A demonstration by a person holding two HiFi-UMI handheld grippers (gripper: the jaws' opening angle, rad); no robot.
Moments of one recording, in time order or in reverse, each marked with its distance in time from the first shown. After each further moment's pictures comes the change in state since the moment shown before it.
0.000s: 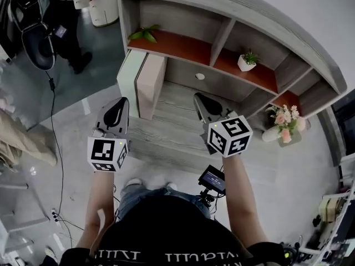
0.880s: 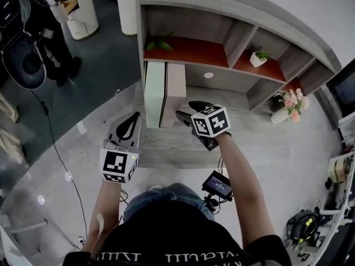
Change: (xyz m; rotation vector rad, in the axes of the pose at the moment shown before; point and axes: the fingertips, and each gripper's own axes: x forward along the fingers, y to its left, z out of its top) left arm 0.003 0.078 -0.034 0.005 0.058 -0.311; right arm 0.141 0.063 -0.103 0.162 0.452 -0.025
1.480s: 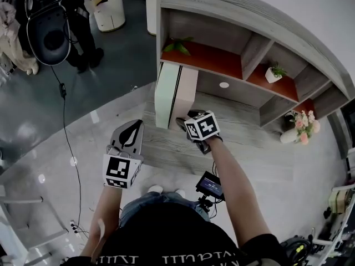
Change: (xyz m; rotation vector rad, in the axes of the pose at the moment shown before) left arm -0.032 -0.008 -0.011 0.014 0.085 0.150; right arm 0.056 0.013 -0.028 -0.085 0.117 0.077
